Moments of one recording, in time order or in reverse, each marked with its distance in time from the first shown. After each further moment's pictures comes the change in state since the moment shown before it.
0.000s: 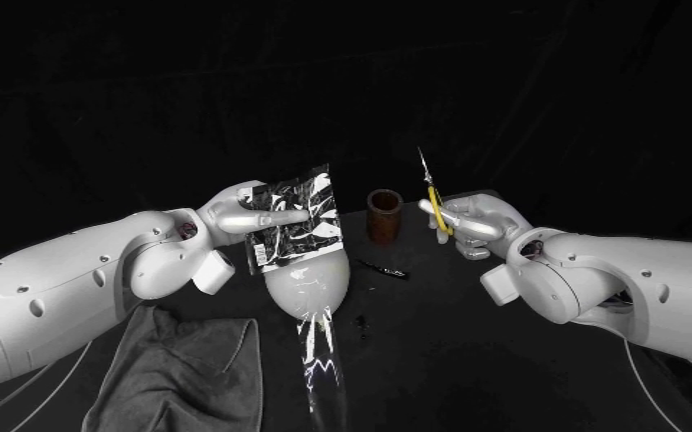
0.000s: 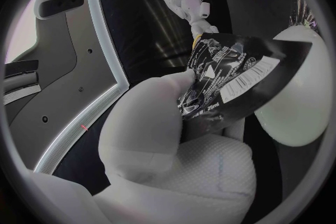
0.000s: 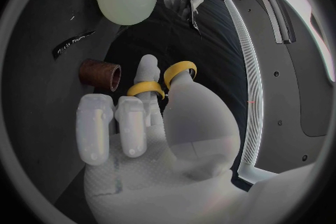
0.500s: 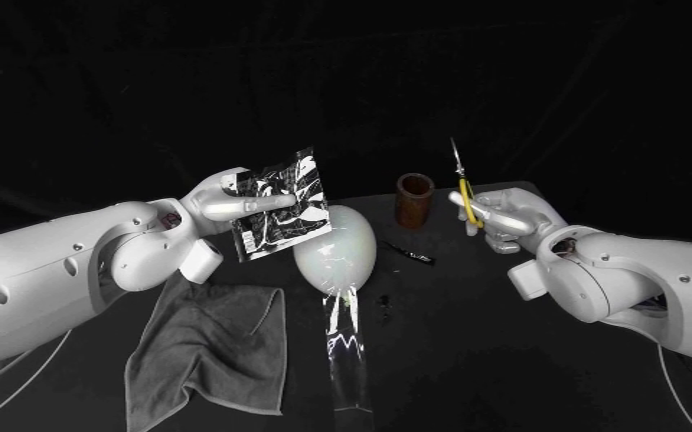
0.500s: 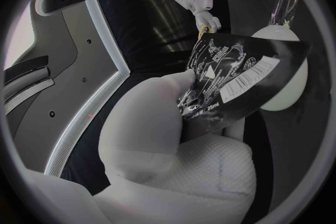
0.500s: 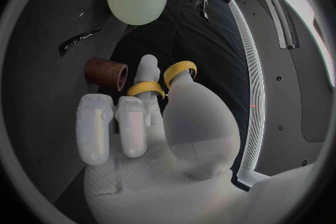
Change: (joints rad) left arm -0.014 -0.208 -0.039 0.161 0.059 -0.092 0.027; left_hand -0.002 0.004 0.003 -0.003 0.001 -0.002 -0.001 -0.001 0.000 -0.002 0.002 0.000 0.000 0.000 0.000 0.000 0.000 0.000 0.000 0.000 0.000 0.001; right arm -0.034 0.031 -0.001 -0.055 -0.024 -0.004 0.002; right_hand 0.006 -0.006 -0.002 -0.004 0.000 -0.004 -0.004 -0.007 0.004 0.002 0.002 0.000 0.000 0.002 -0.001 -0.002 0.000 0.000 0.000 0.000 -0.001 0.000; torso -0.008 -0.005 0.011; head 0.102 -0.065
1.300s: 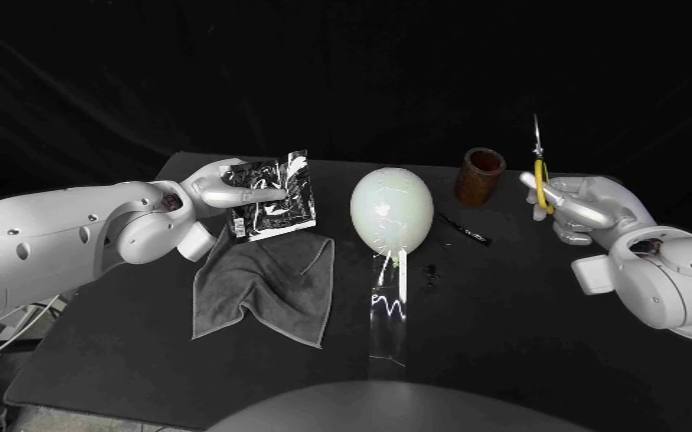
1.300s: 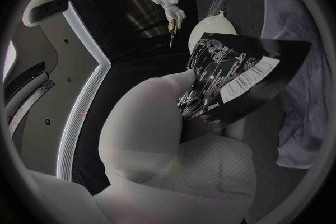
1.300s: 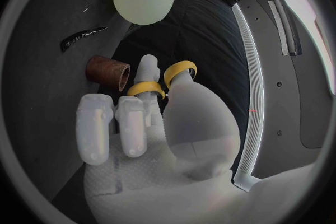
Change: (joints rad) left arm -0.084 -0.242 -0.088 0.046 -0.075 -0.090 0.027; left_hand 0.001 0.001 0.000 0.000 -0.001 0.001 0.002 -0.003 0.000 0.000 0.000 0.000 0.000 0.000 0.000 0.000 0.004 0.000 0.000 0.000 0.004 0.001; right arm -0.027 0.034 0.000 -0.057 -0.019 -0.013 0.002; right_hand 0.000 0.000 -0.001 -0.004 0.000 0.000 0.000 0.001 0.001 0.000 0.000 0.000 0.000 0.003 0.000 -0.009 0.000 0.000 -0.002 0.002 0.000 0.000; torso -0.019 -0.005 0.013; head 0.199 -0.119
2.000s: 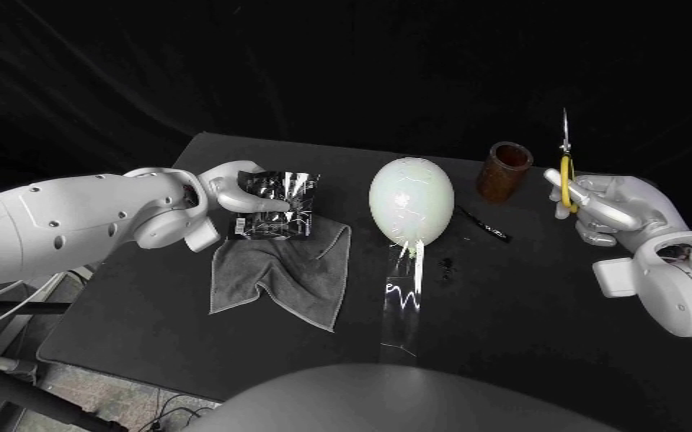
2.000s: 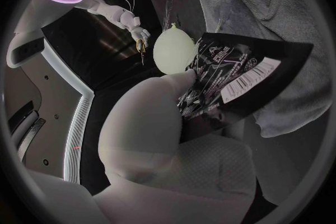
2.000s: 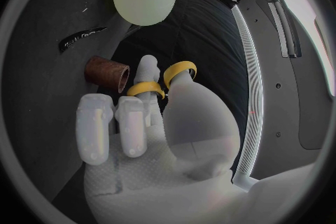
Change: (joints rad) left arm -0.047 -0.005 -0.018 -0.045 -0.309 -0.102 -0.037; left_hand 0.008 -0.016 0.023 -0.011 0.002 0.014 -0.002 -0.020 0.000 -0.010 0.002 -0.004 -0.005 -0.015 0.006 -0.013 0.006 -0.006 -0.034 0.005 0.005 0.004; right arm -0.003 0.019 0.000 -0.012 -0.013 -0.004 0.006; right_hand 0.000 0.000 0.000 0.000 0.000 0.000 0.000 -0.002 0.001 -0.016 0.010 0.017 0.000 -0.002 0.006 0.003 -0.001 0.000 -0.002 0.002 0.000 0.001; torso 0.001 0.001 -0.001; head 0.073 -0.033
